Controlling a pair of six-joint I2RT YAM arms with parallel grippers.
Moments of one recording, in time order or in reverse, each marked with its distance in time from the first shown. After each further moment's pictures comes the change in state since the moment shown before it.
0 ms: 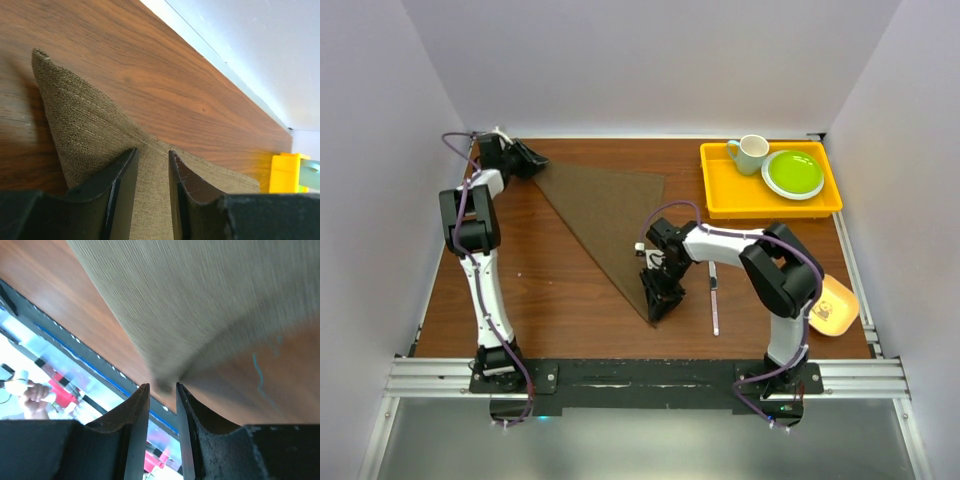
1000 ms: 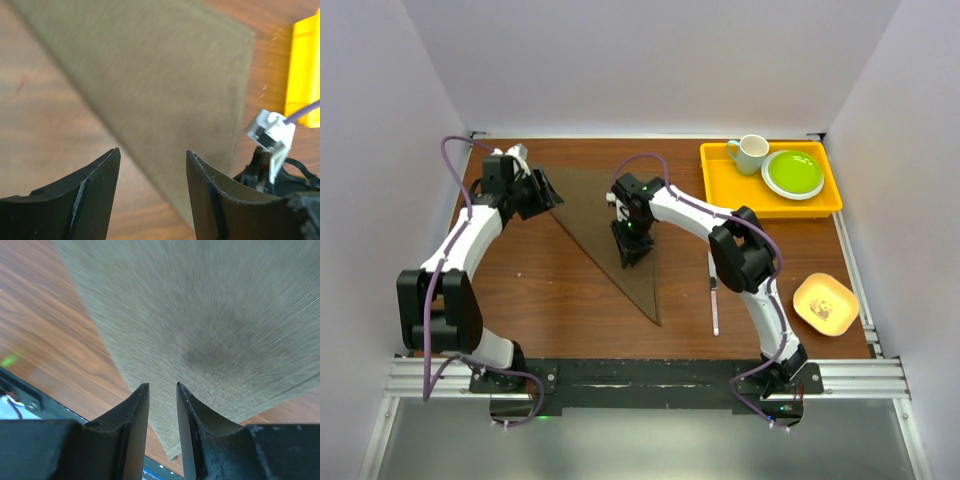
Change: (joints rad) left arm -0.208 -0.959 -0.713 -0.423 -0.237 0.275; right arm -0.017 0.356 0.771 -0.235 0.296 -0.017
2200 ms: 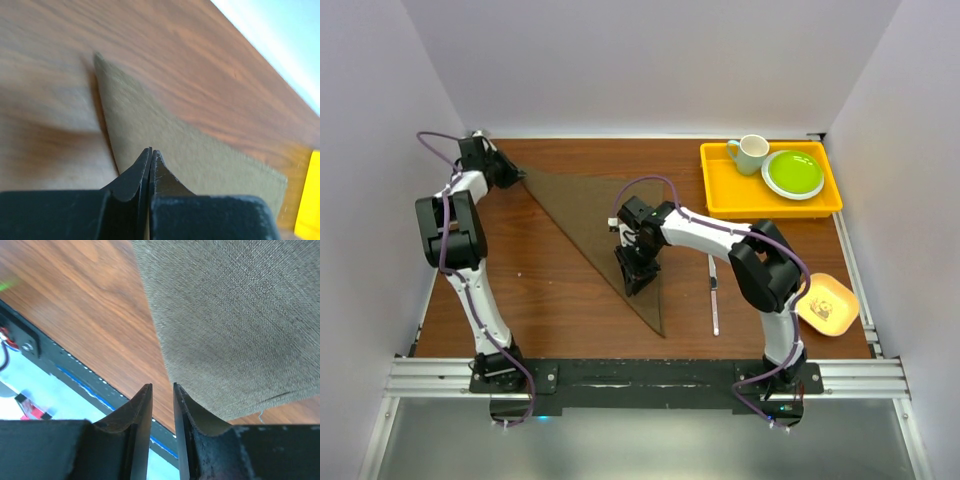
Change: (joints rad) left arm 0.251 0.642 0.449 0.226 0.070 -0.105; right arm 0.084 -0.269 -0.433 0.153 -0.121 0.025
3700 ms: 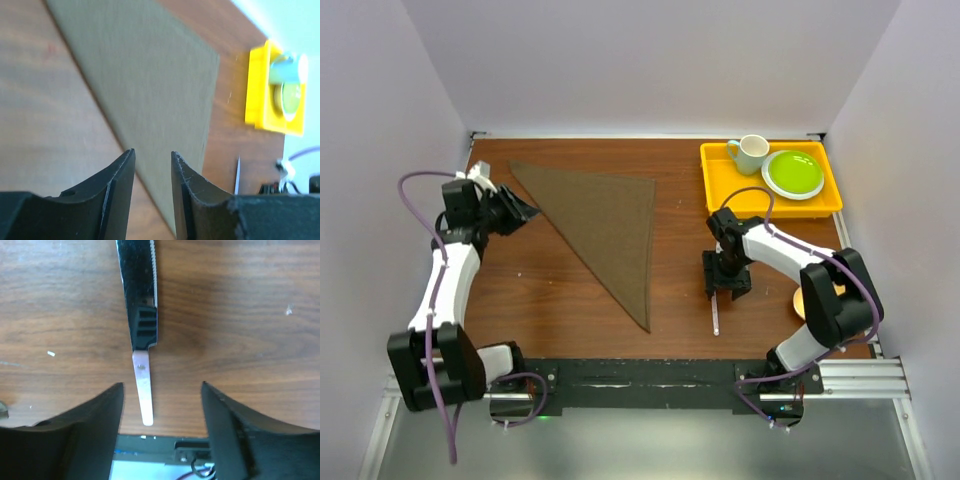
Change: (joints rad) left arm -0.040 -0.949 -0.696 -0.172 0.121 0.012; right arm -0.381 -0.428 -0.560 -0.048 0.407 0.065
